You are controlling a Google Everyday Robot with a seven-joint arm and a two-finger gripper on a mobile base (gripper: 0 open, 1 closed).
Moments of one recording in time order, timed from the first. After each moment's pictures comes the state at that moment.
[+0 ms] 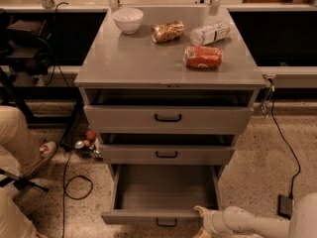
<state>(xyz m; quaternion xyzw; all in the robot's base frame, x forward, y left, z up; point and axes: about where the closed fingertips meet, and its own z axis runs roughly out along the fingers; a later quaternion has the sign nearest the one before) 0.451 -0.191 0.163 -0.64 0.72 0.10 0.26</state>
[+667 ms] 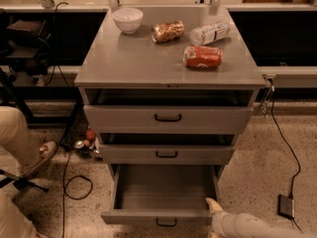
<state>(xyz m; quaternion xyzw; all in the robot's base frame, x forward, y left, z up) 0.445 -0.212 0.211 -0.64 0.71 0.05 0.29</state>
